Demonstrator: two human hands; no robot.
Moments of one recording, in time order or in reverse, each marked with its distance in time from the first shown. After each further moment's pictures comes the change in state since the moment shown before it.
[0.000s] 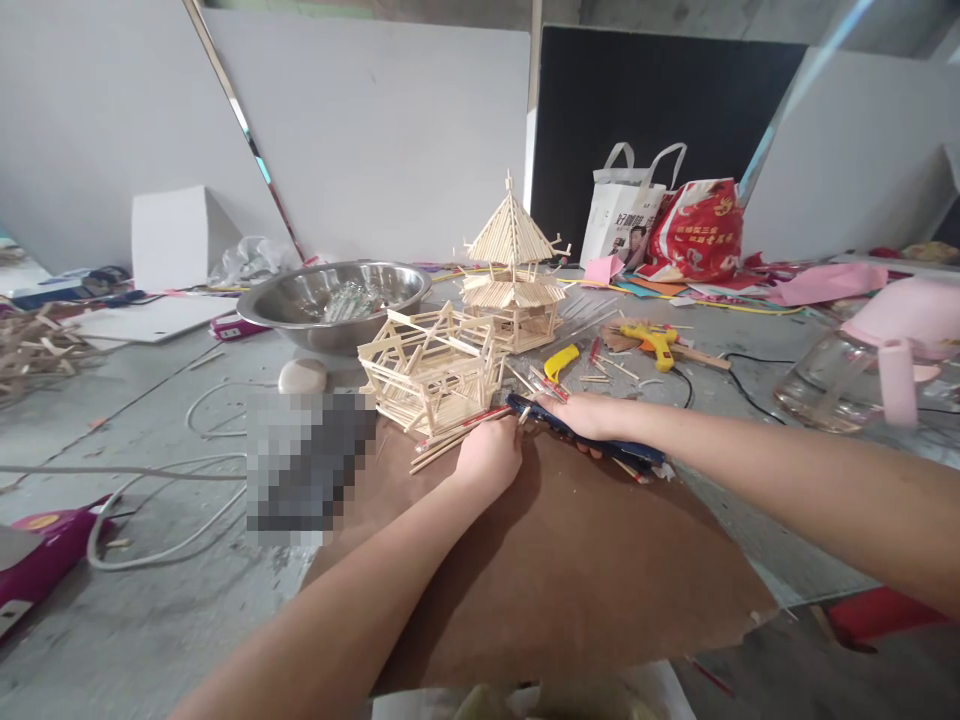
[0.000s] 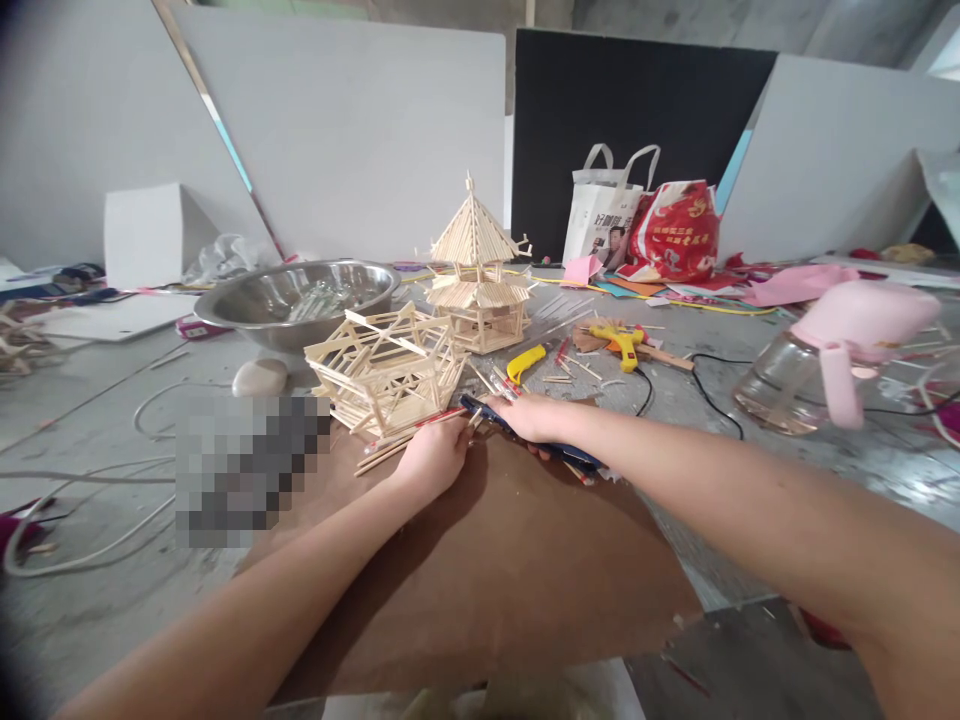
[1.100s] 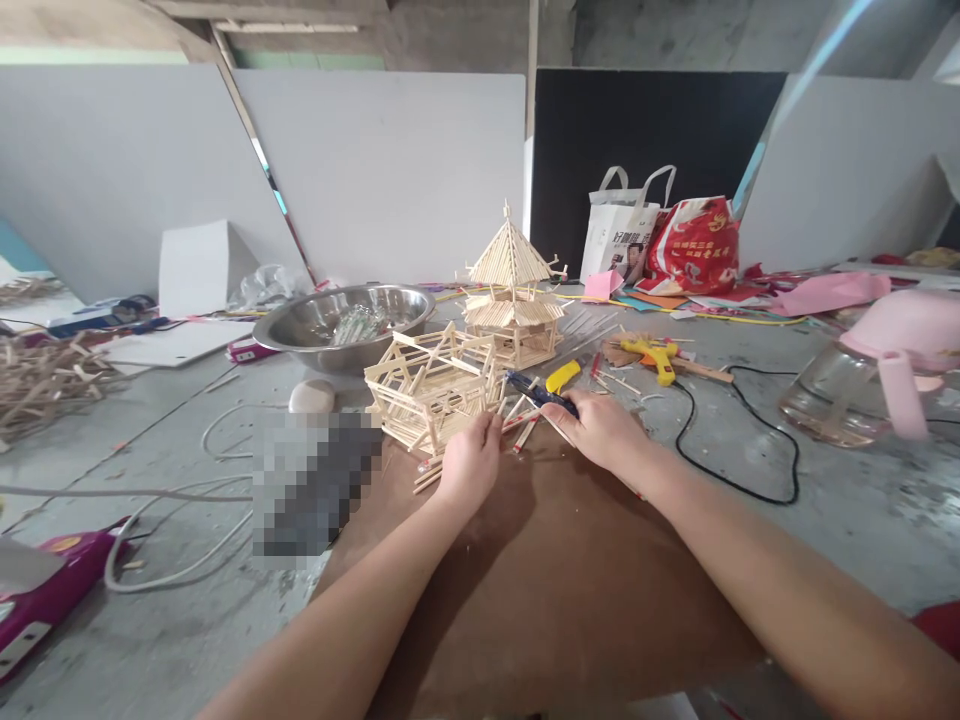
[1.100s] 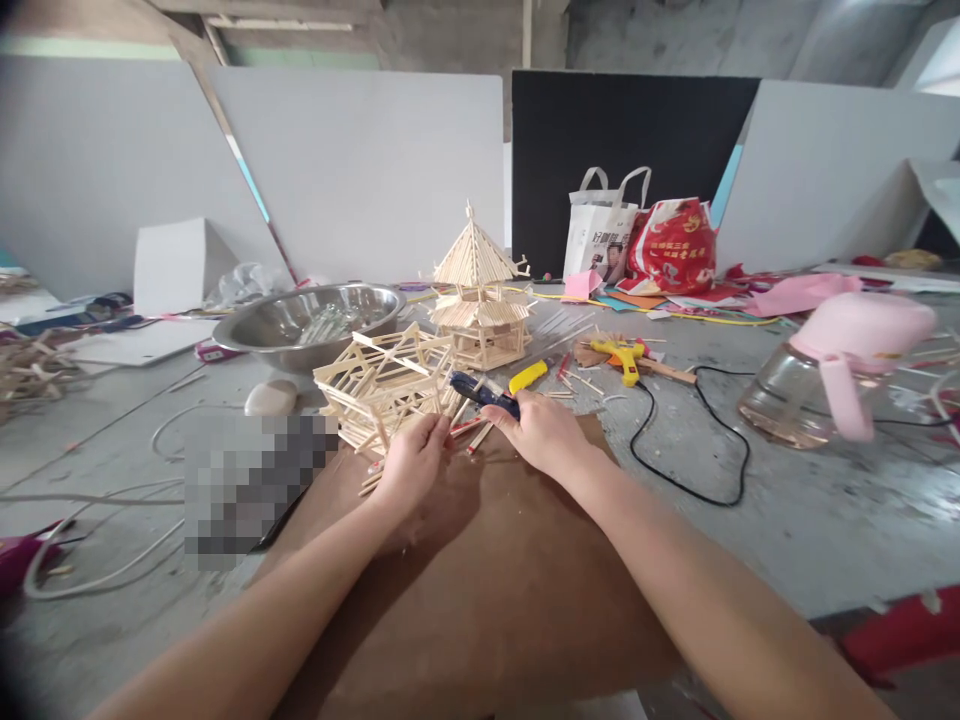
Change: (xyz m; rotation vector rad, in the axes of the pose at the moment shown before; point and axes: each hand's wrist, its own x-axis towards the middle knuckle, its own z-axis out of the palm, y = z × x) left_hand -0.004 -0.014 -0.019 -0.351 0.238 -0.131; right_hand -0.020 0.005 0.007 -0.313 0.674 -0.348
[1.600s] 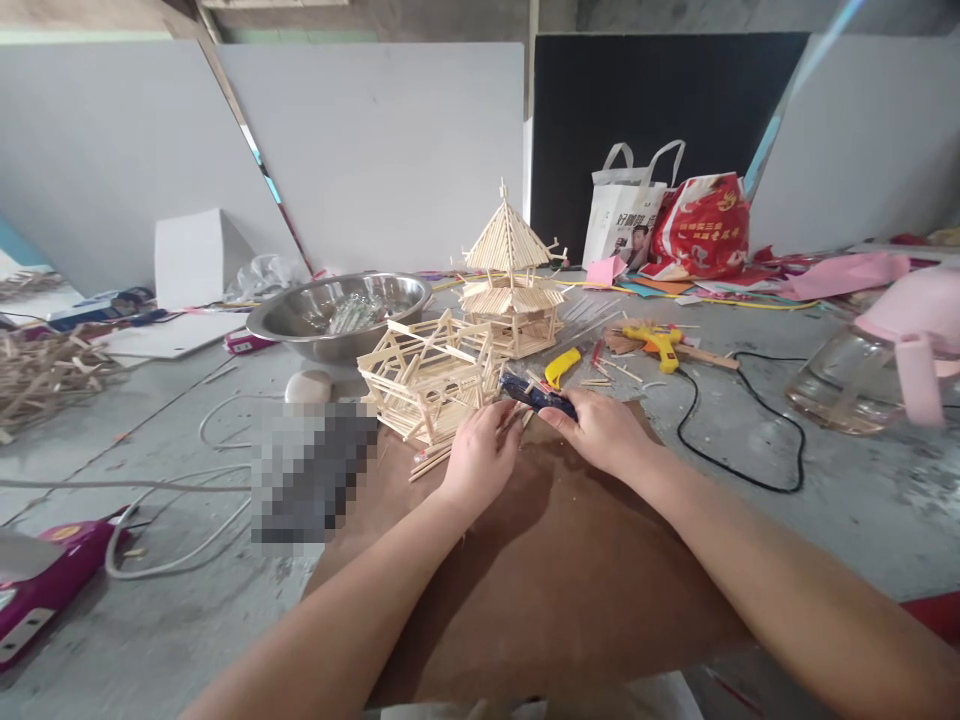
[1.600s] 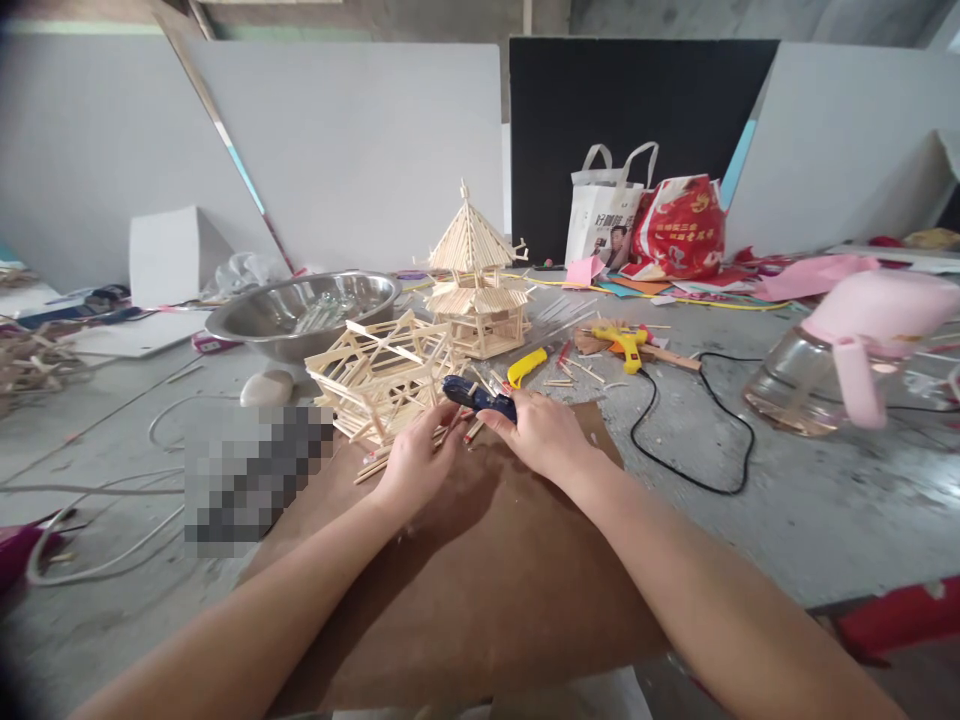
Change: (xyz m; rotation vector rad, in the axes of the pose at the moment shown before) left_hand -0.007 0.006 0.008 -0.013 0.066 0.243; right_hand -0.011 0.001 0.006 -0.005 -0.029 -0.017
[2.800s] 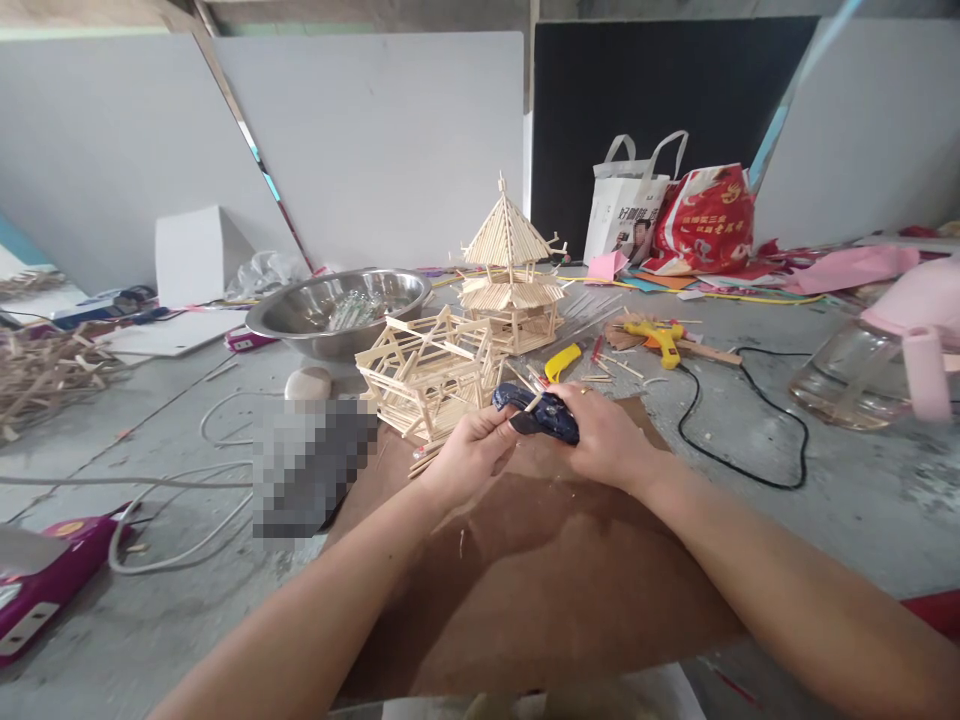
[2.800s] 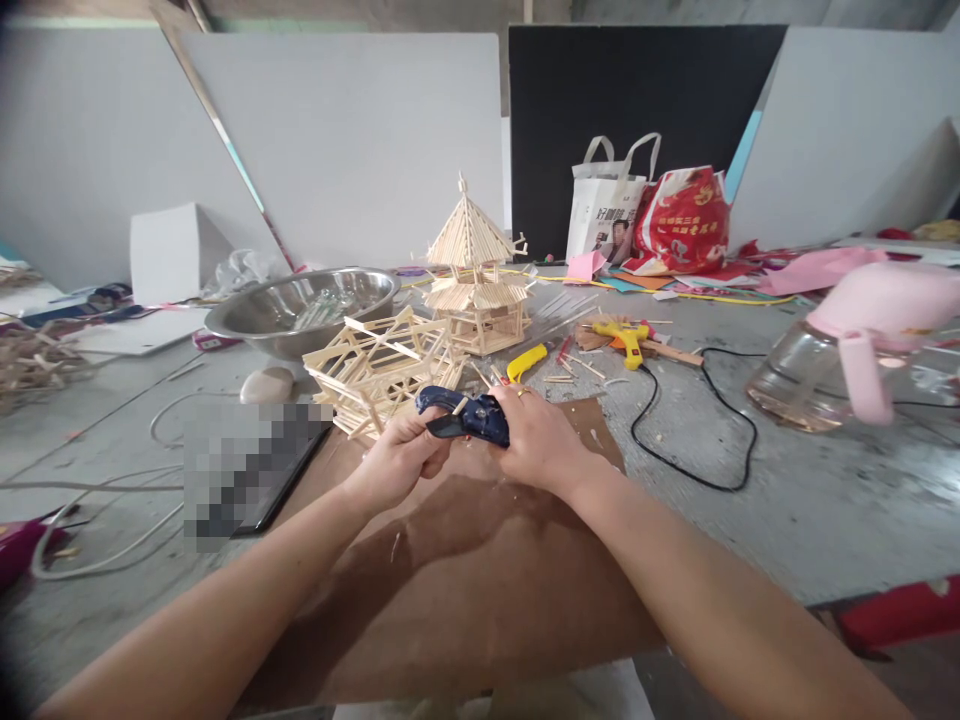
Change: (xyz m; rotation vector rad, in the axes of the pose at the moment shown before) left_hand -0.002 0.019 -0.027 -0.966 -0.389 -0.229; right_hand -0.009 0.002 0.006 0.221 0.183 -0.314
